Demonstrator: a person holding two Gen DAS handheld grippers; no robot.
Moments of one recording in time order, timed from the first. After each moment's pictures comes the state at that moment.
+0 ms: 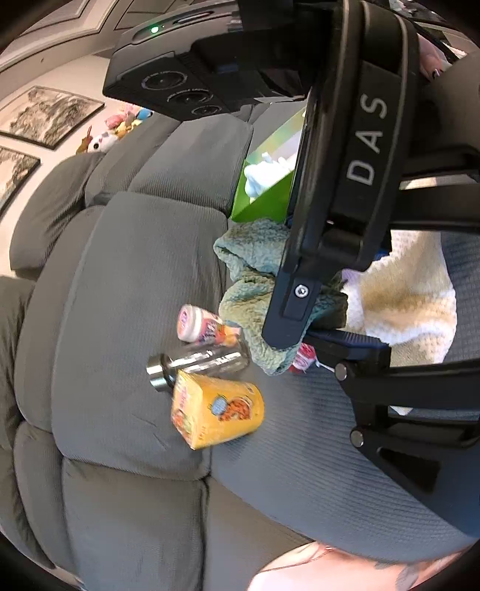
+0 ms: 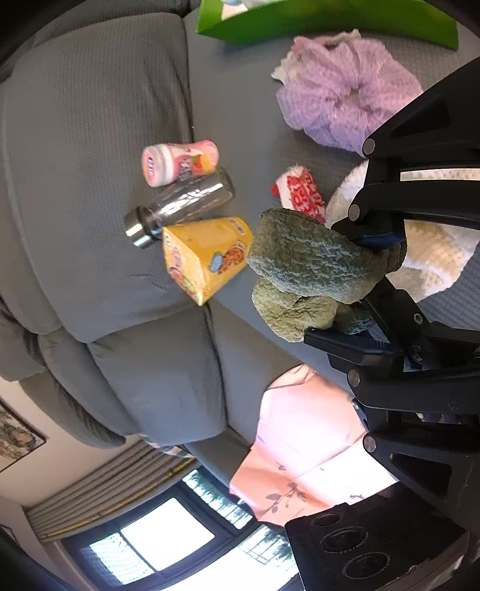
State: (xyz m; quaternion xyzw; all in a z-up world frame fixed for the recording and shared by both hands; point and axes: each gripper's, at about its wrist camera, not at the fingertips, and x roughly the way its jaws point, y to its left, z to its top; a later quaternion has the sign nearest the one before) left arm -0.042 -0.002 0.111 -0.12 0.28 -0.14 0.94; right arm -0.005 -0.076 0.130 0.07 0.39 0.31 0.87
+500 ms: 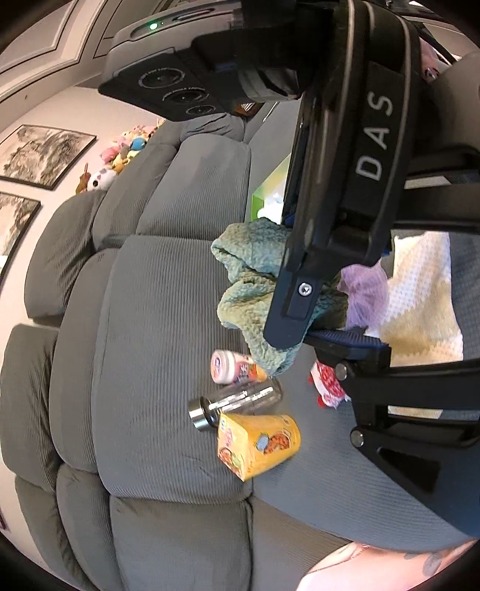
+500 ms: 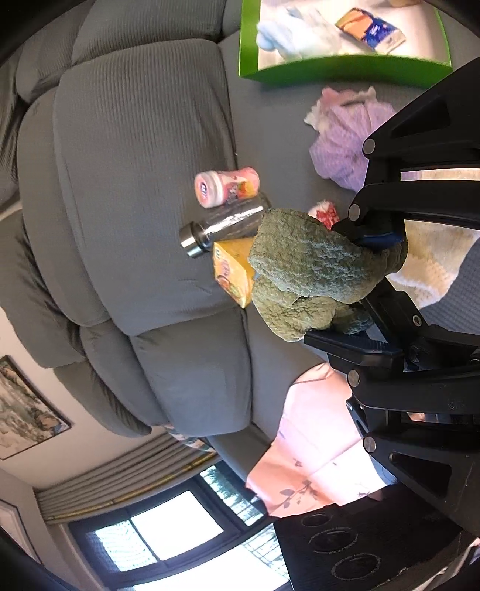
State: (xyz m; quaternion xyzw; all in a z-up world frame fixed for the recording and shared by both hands) left arm -0.052 -0.050 0.154 -0.08 0.25 -0.17 0.95; right arm -0.033 -0.121 0.177 0.07 0.33 0.30 0.89
